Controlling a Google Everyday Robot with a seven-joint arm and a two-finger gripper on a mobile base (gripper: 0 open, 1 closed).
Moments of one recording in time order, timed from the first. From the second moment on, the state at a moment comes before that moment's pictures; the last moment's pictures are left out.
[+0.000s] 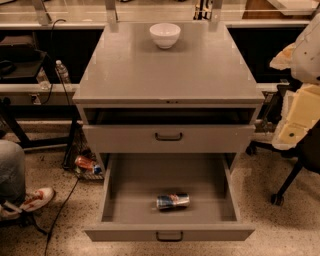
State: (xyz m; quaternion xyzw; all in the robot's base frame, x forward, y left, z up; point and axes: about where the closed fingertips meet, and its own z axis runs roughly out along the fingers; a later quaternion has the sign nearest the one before) arm 0.438 -0.216 0.978 -0.60 0.78 -0.04 0.16
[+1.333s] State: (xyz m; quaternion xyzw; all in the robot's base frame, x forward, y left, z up) arm 0.489 -0.212 0.758 -0.62 0.76 0.07 0.19
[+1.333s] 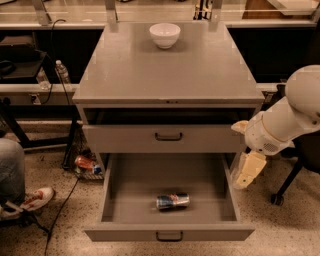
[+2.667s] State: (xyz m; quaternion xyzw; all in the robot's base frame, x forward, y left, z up) arm 0.510 -0.223 0.639 -0.57 0.77 0.16 0.24
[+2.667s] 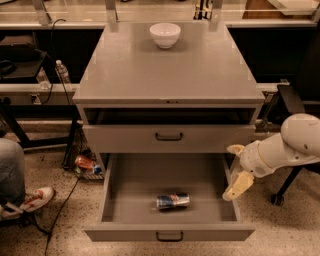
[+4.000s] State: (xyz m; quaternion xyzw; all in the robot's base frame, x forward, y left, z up) arm 0.543 -0.168 0.477 -0.53 0.75 0.22 0.32
